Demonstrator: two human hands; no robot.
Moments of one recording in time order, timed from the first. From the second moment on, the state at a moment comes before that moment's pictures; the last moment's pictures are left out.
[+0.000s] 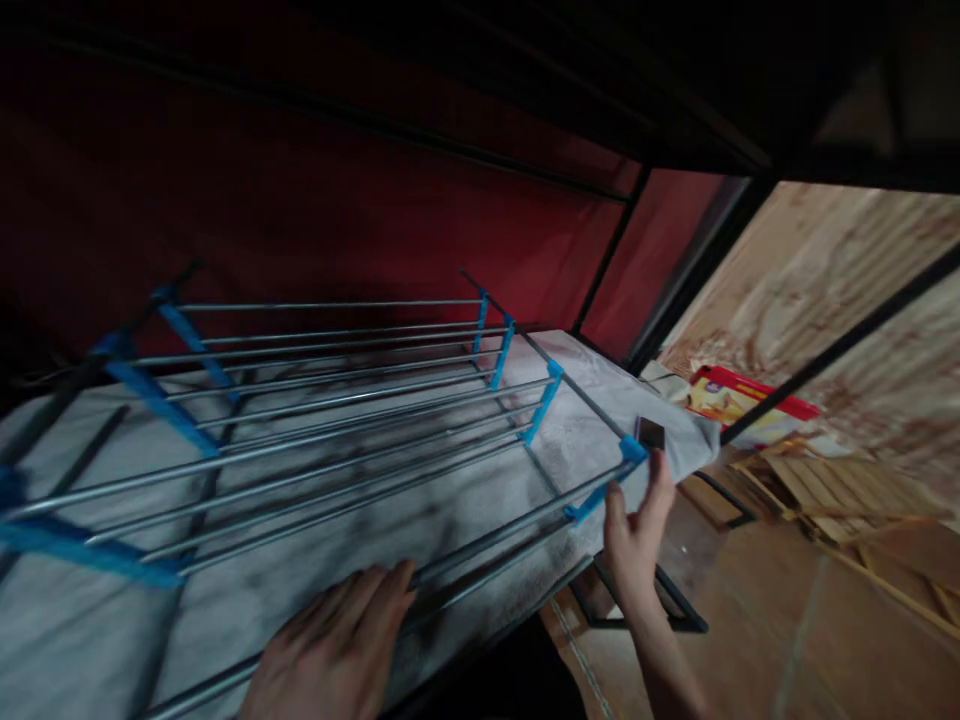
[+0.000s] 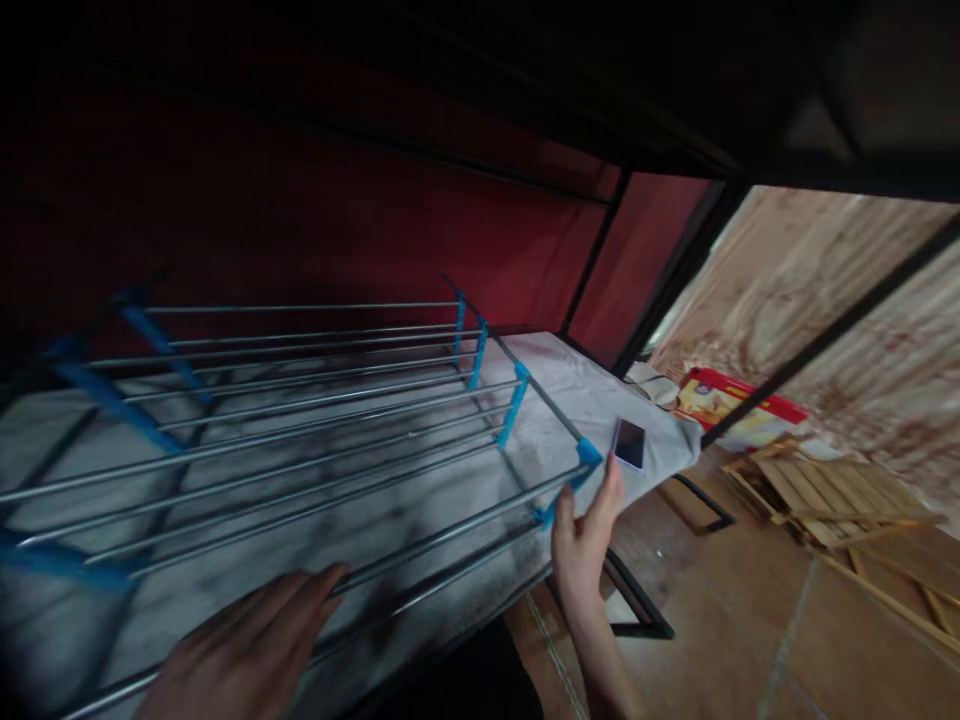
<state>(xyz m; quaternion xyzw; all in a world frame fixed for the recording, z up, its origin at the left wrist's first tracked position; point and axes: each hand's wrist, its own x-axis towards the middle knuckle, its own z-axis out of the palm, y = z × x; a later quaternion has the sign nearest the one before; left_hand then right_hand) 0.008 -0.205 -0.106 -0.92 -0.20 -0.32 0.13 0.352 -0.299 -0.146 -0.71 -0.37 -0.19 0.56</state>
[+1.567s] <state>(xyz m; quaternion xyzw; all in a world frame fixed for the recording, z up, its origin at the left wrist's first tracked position) -0.128 -0.239 -0.084 -0.42 -0.64 -0.60 -0.23 0.252 -0.269 -0.112 -0.32 -0.88 -0.22 0.28</state>
